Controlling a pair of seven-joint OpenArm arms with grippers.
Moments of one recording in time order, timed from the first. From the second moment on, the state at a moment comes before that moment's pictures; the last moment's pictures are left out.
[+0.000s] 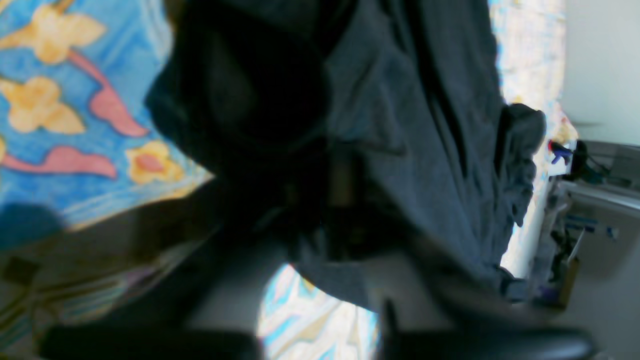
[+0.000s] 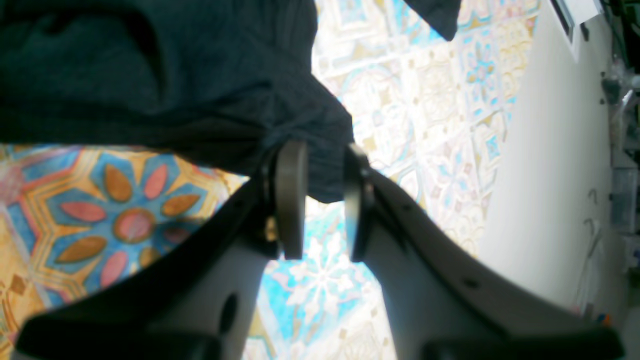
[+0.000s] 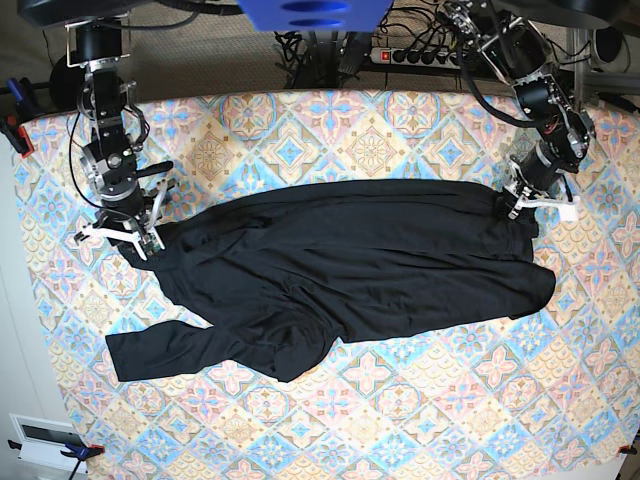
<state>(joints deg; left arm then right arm) 0.1 -7.3 -42.2 73.8 -49.7 -10.5 59.0 -8.9 24.6 1.9 97.1 -12.5 16.4 -33.5</state>
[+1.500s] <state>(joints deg) 3.7 -16.6 -42.2 73.9 -54.2 -10.3 59.7 -5.3 20.3 23.7 73.2 53.6 15.6 -47.2</state>
